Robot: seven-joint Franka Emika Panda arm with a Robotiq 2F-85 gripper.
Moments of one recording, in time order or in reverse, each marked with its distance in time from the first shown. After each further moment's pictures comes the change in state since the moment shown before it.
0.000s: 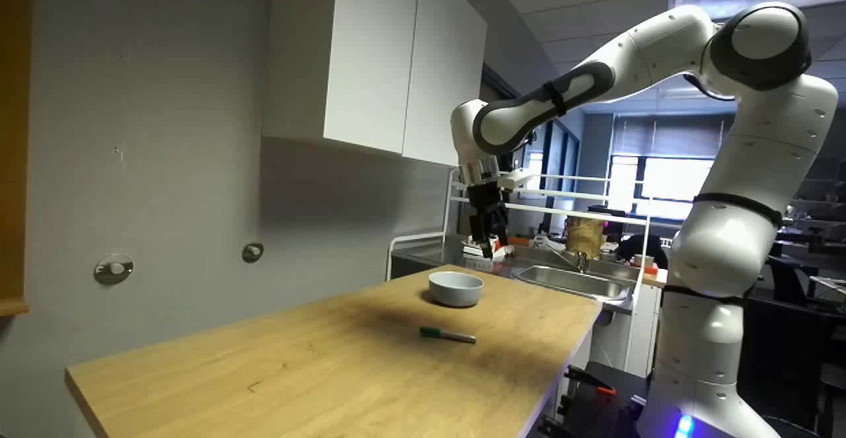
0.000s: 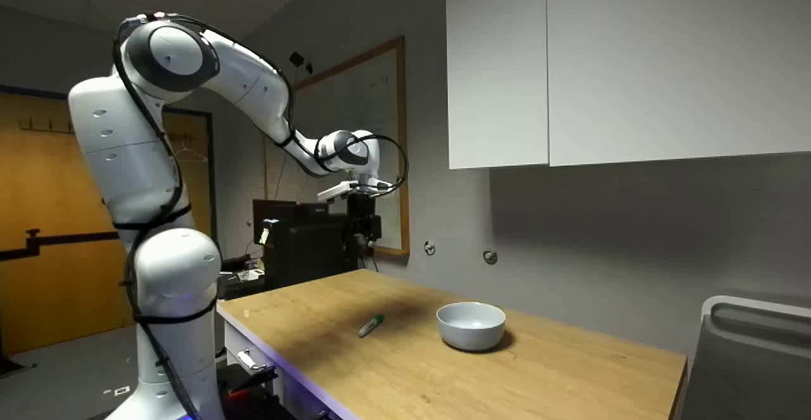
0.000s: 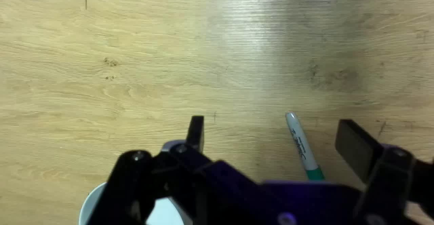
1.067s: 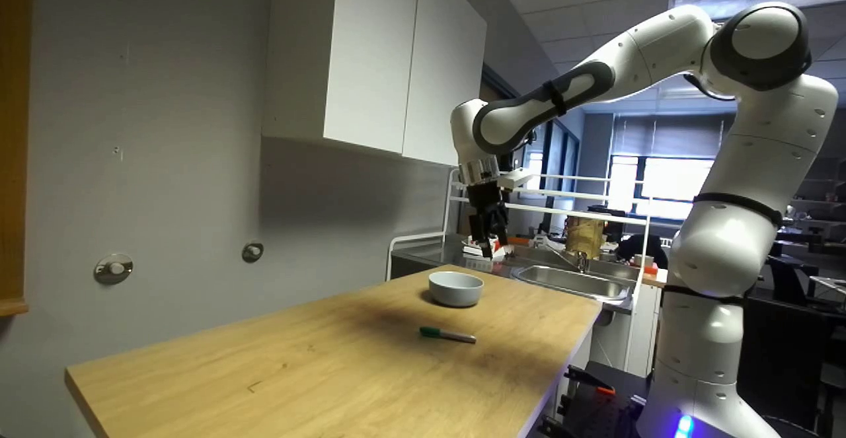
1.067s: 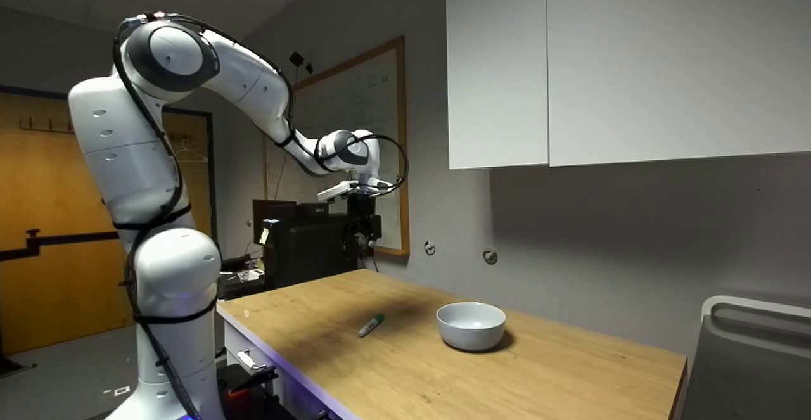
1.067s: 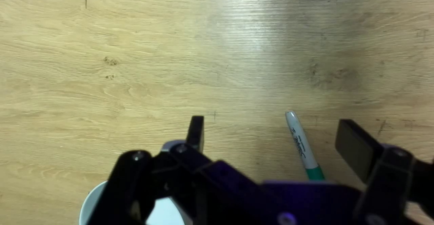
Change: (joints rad) arm 0.000 0.000 0.000 0.001 0.000 0.001 0.000
